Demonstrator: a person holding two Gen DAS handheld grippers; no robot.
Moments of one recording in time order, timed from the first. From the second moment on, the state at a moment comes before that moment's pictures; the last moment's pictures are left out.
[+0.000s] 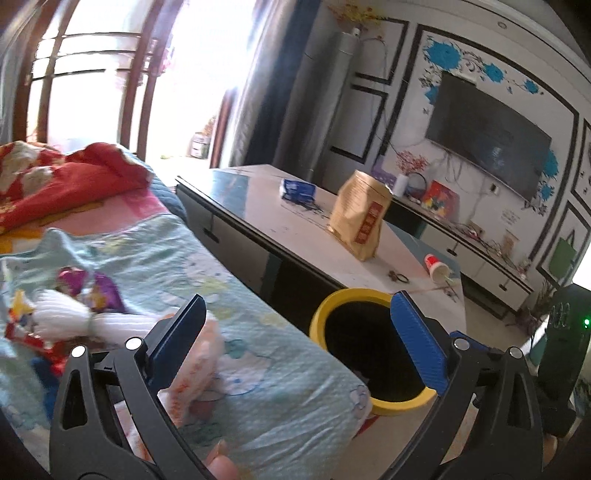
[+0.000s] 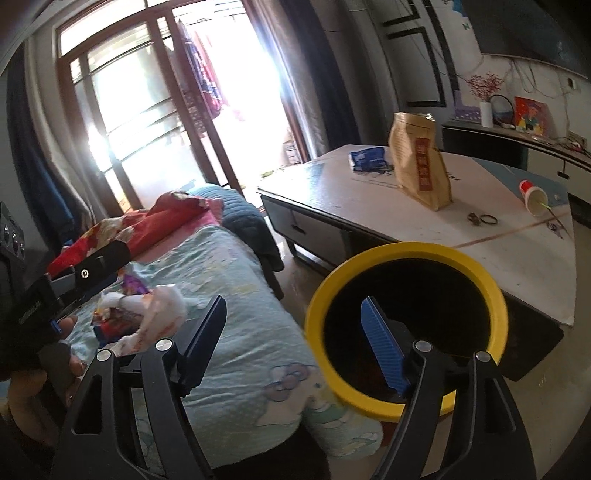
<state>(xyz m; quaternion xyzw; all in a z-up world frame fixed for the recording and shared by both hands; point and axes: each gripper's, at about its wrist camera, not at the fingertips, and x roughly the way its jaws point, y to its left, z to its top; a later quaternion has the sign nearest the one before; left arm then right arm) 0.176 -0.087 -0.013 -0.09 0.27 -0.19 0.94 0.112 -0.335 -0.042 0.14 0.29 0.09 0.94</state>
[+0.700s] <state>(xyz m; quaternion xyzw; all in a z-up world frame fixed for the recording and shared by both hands) 0.149 -0.006 -0.009 -0.12 0.24 -0.12 0.96 0.109 -0.241 -0.026 0.09 0.30 0.17 0.93</state>
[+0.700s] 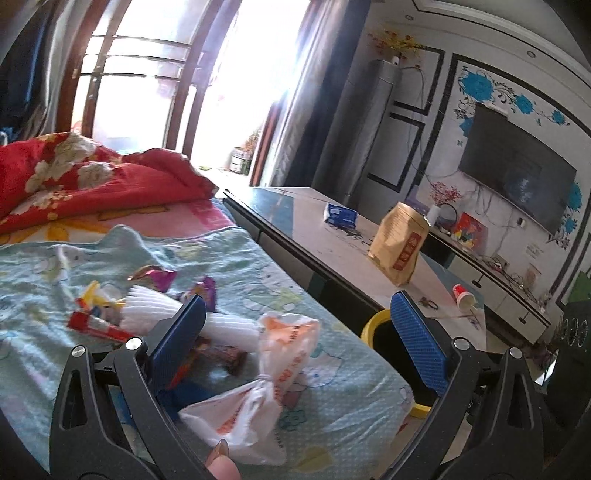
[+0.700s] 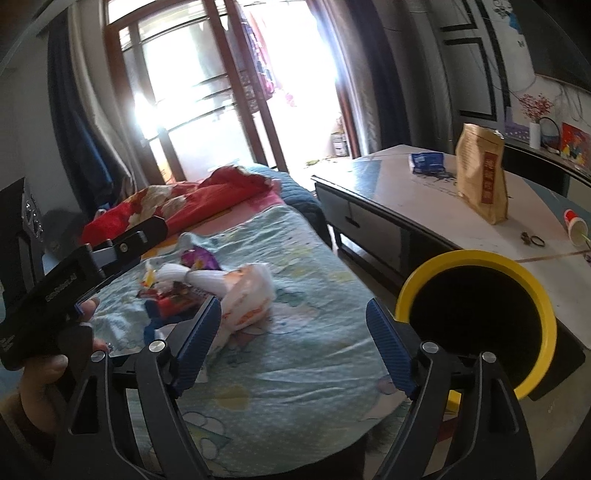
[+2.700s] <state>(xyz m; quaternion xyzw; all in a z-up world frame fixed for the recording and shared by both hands) 0.156 0.174 -0.095 -0.40 0.31 -0.04 0.86 0.147 -0.142 -0.087 0.13 0.42 0.24 0.86</state>
